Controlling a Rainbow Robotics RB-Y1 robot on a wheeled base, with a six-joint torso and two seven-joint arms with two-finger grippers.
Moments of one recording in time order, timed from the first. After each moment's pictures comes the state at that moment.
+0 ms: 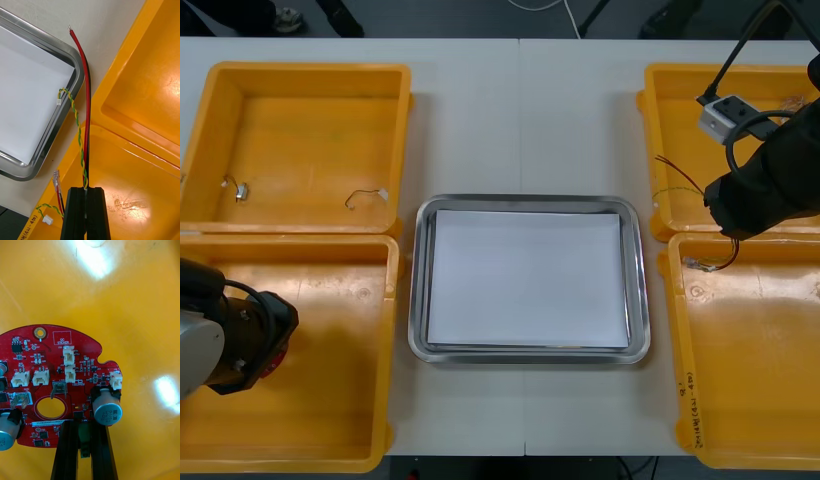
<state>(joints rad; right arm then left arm) -0.59 -0.85 0.11 -2.11 -0.98 1.92 1.34 0.11 0.58 -0.01 -2.26 0.44 1.63 -0.22</state>
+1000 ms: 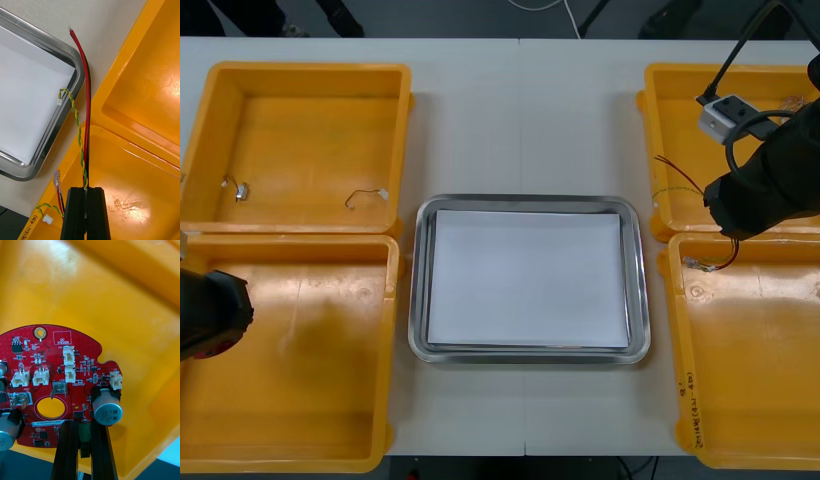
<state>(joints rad) -0.59 -0.85 0.11 -2.12 -0.98 1.92 1.34 0.00 0.82 0.17 -2.43 0.90 1.89 -0.57</state>
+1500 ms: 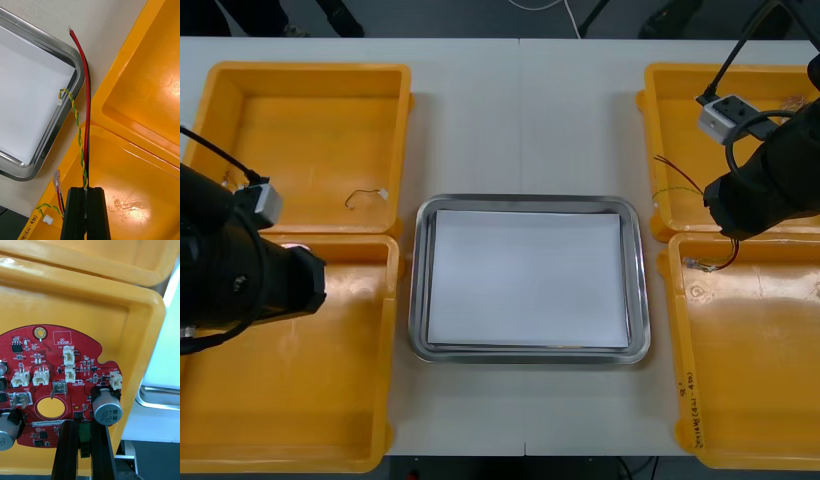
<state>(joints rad) -0.59 -0.85 0.11 -2.12 -0.98 1.92 1.34 -0.28 0.83 -0.12 -2.46 0.89 1.91 -0.57</state>
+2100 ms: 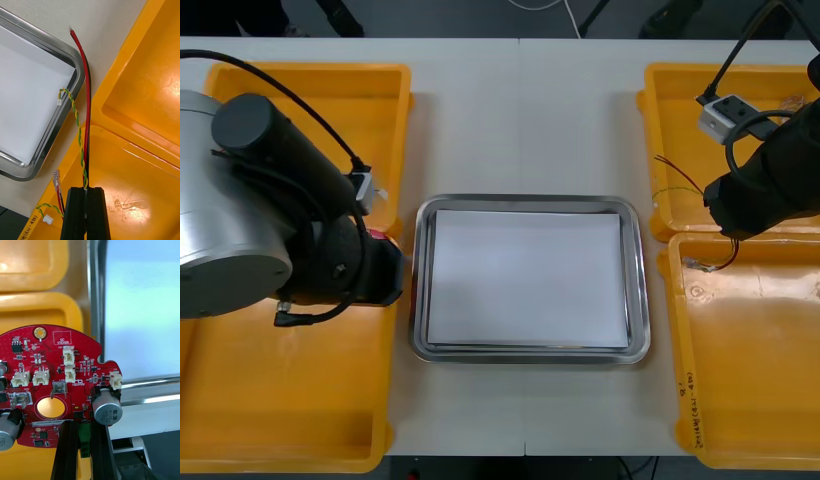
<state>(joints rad) -0.59 -0.85 0.11 -2.12 -0.98 1.92 1.34 -0.57 0.75 -0.44 -2.34 0.85 1.91 -0.57</state>
